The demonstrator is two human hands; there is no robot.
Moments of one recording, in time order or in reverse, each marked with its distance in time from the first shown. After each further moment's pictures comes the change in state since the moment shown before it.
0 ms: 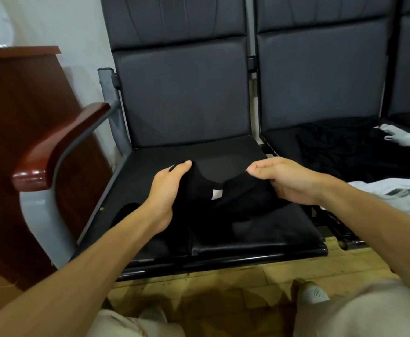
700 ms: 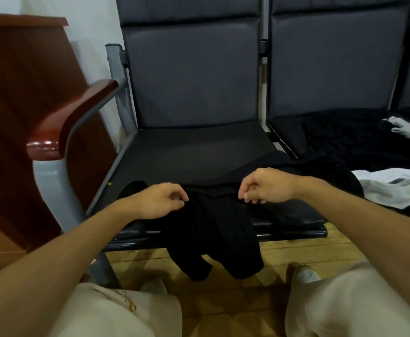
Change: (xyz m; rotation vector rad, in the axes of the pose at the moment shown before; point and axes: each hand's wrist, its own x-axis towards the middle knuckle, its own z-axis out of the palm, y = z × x) left_hand 0.002 -0.037 -0.070 1.187 -0.406 0.055; right_hand 0.012 0.025 0.029 -0.850 -0.125 0.113
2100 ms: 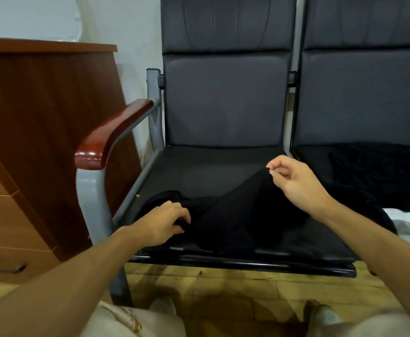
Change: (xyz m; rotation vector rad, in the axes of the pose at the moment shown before) left_hand -0.015 -0.047 0.003 0.303 0.147 0.064; right_hand 0.002 -0.033 -0.013 0.385 0.684 -0.263
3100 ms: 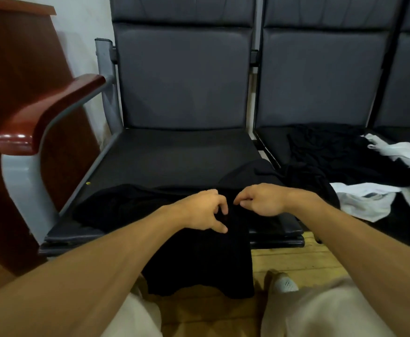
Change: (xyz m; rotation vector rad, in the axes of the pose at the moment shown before) left_hand 0.062 0.139 0.013 -0.177 -0.202 0.203; right_hand -0.018 0.039 -0.019 -0.740 -0.775 0.291
